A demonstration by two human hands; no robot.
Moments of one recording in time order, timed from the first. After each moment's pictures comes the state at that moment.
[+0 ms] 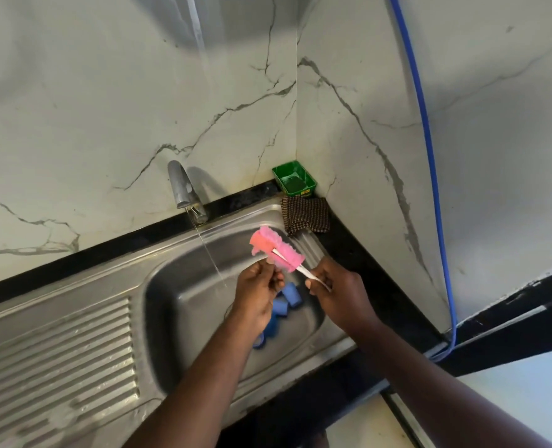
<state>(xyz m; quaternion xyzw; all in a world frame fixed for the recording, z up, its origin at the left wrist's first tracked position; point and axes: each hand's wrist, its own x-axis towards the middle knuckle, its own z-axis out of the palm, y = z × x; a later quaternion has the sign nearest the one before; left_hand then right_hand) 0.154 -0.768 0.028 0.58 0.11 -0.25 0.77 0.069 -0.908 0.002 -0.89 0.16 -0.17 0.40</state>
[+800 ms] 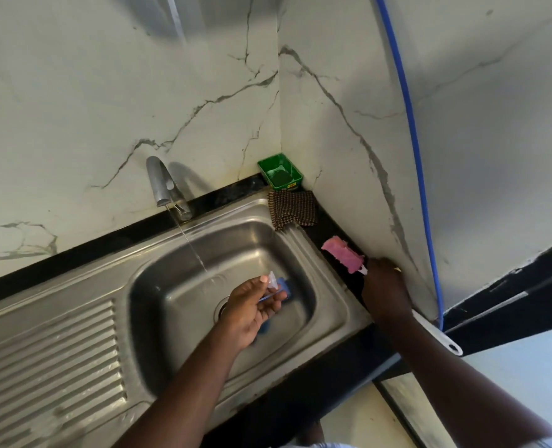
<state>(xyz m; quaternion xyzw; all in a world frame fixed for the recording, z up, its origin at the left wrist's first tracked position) 0.146 -0.753 -0.013 0.54 0.11 -0.37 0.75 0.036 -0.998 -0.055 -0.94 0.32 -0.05 0.08</state>
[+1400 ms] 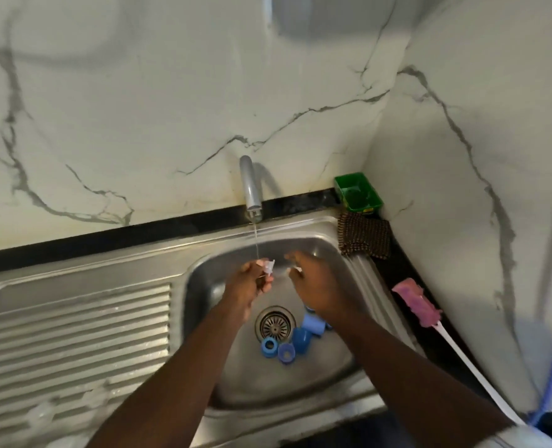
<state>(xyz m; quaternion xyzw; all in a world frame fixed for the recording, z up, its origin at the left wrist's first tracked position) 0.260 -0.679 -0.020 0.61 0.18 -0.22 0.74 0.214 -0.824 0.005 -0.92 0.07 -0.01 0.39</state>
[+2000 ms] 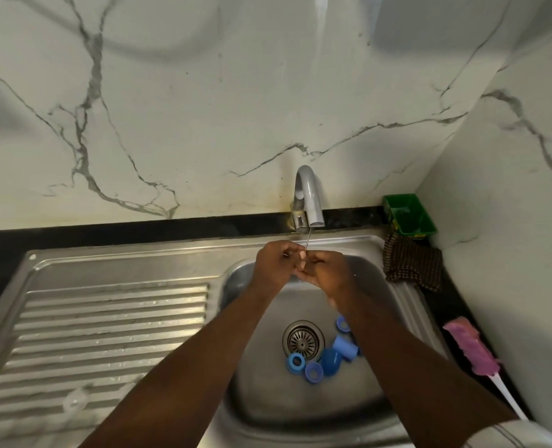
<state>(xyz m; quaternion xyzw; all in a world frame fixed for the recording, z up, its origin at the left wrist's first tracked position) 0.332 -0.647 -0.012 0.83 -0.04 -0.09 0.55 0.300 -0.771 -0.003 -0.65 0.24 0.11 0.71</state>
